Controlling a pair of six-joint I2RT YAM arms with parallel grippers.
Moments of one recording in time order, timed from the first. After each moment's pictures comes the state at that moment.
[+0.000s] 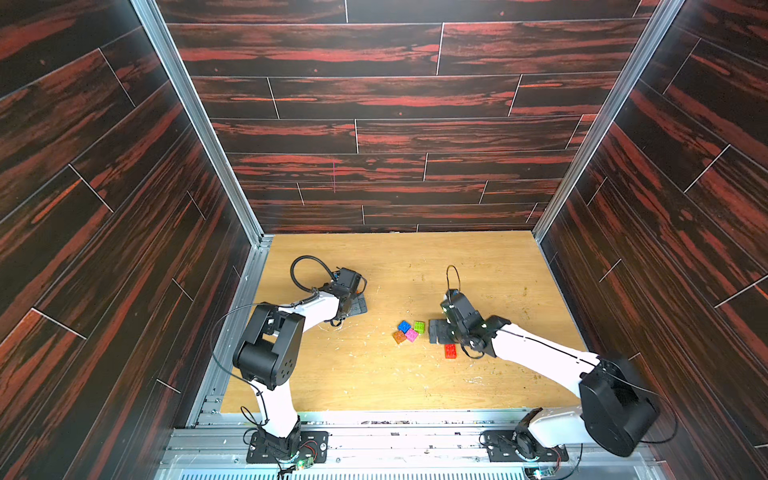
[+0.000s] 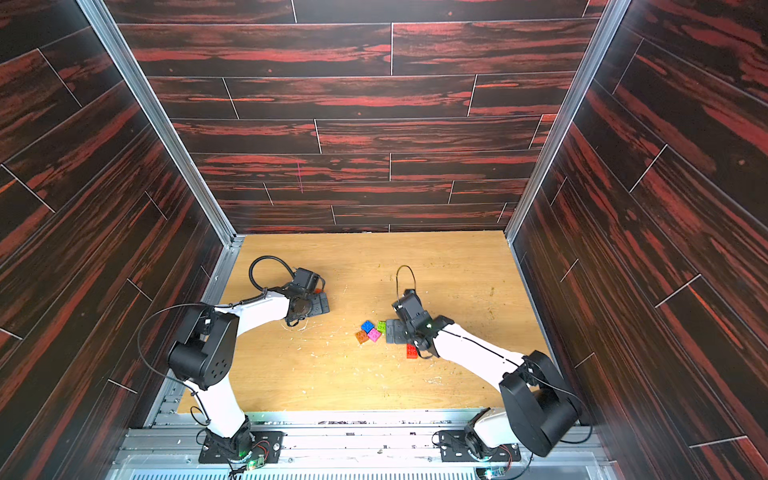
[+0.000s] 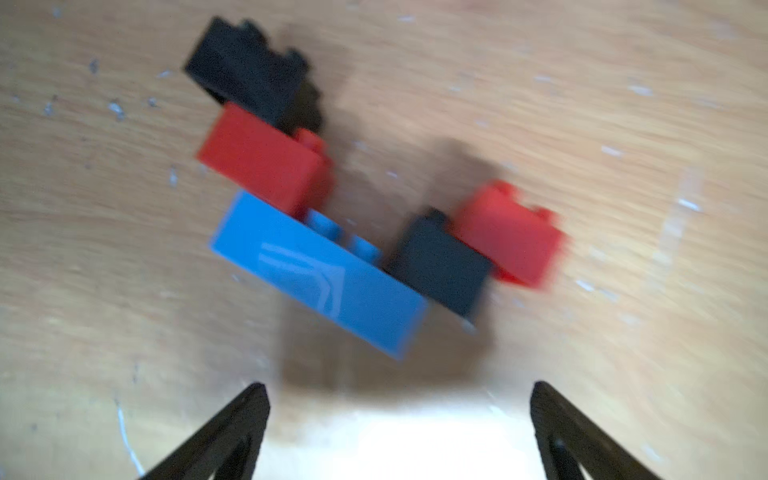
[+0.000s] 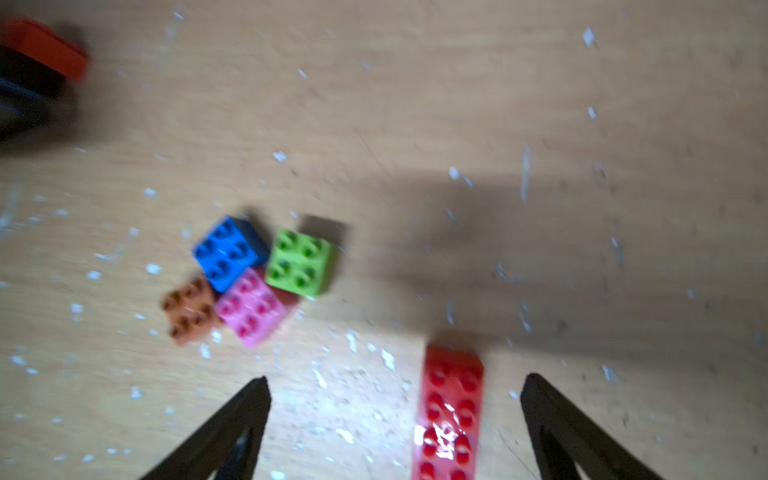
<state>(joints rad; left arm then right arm) -0.39 1.81 1.09 -0.36 -0.19 -0.58 0.69 1.39 0.78 -0.41 0.18 0.54</state>
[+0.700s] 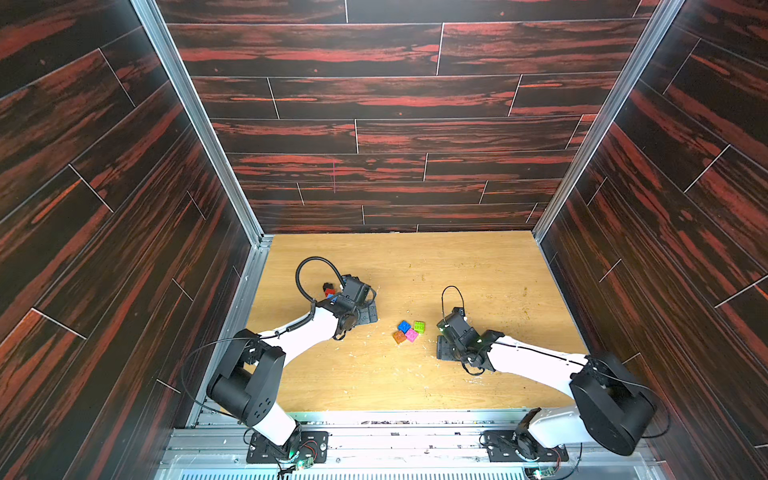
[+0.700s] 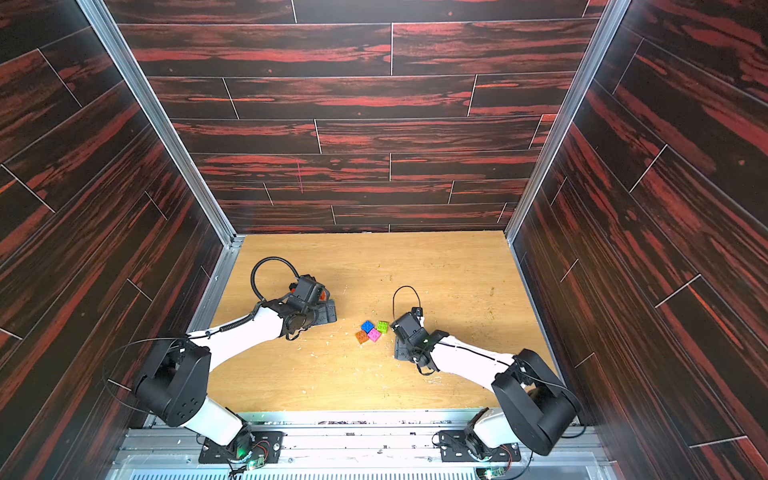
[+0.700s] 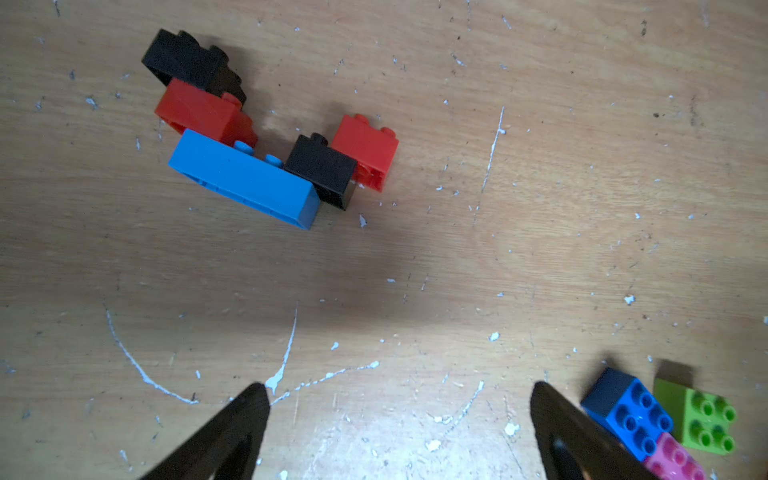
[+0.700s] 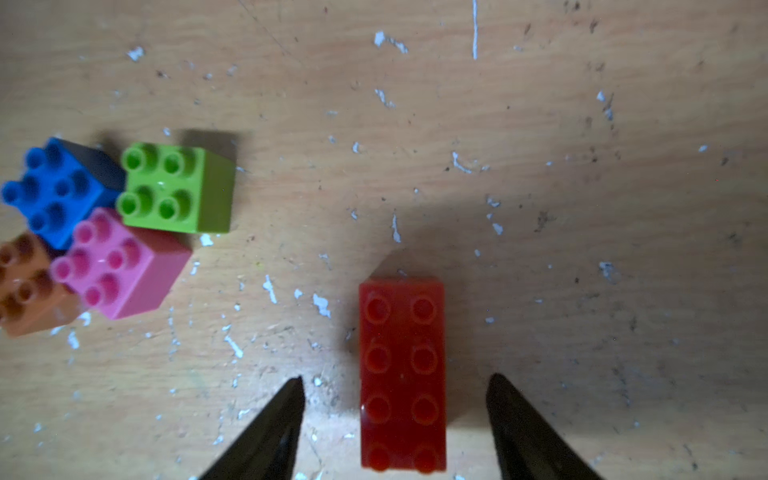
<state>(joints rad) -0.50 1.59 0.96 -0.35 -0.19 -0.59 0.75 1.45 0.68 -0.39 0.26 0.70</state>
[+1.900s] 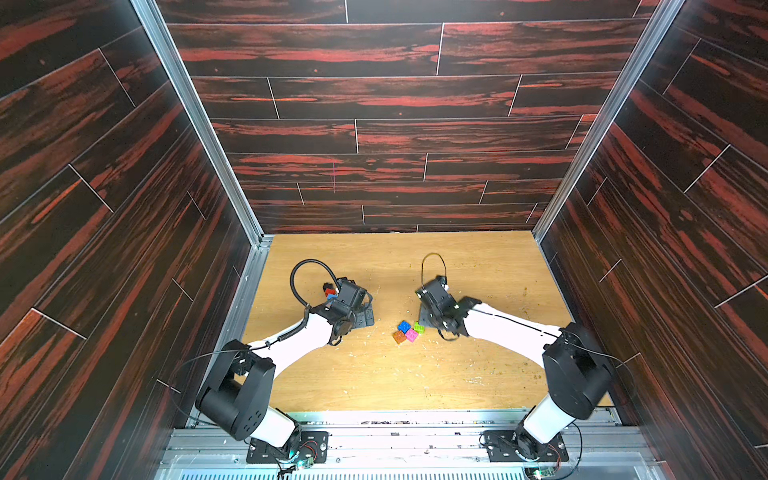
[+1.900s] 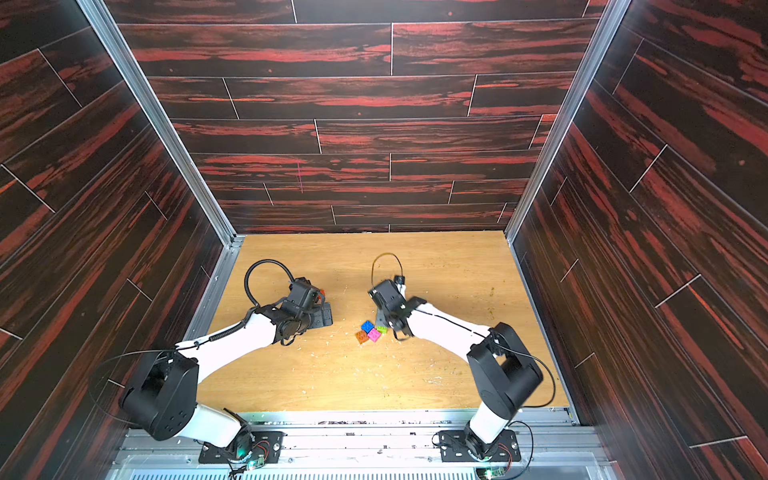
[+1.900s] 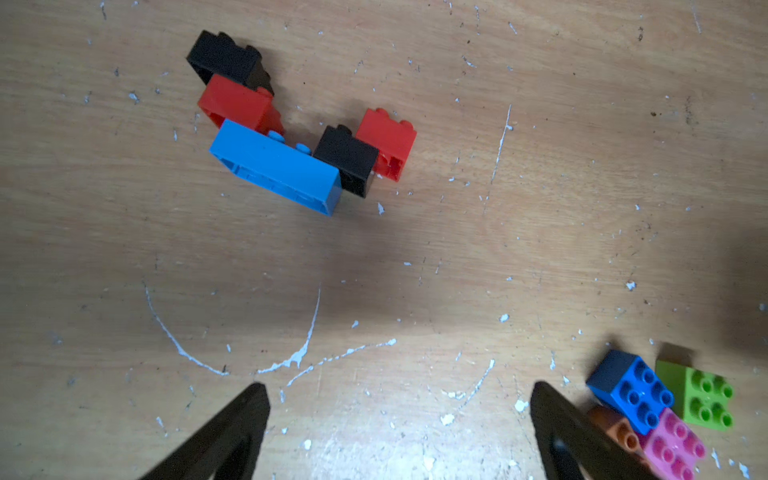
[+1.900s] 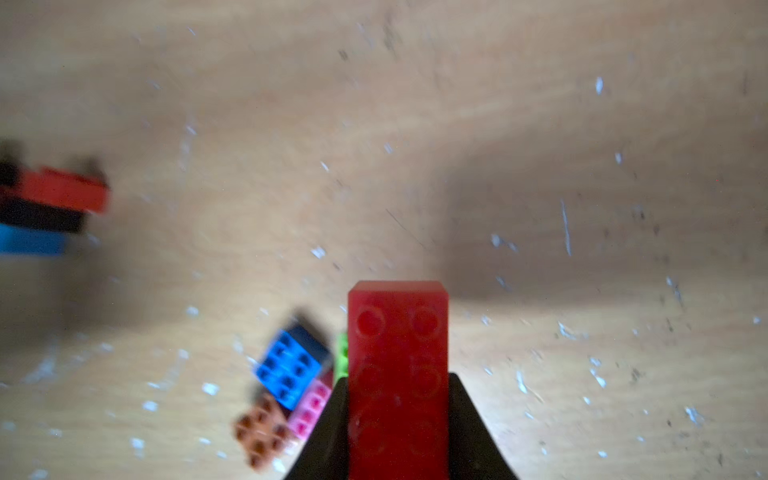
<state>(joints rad) -0.50 1.50 0.89 -0.36 -0.21 -0.59 0.75 1.70 1.18 -0.51 0.31 0.76</state>
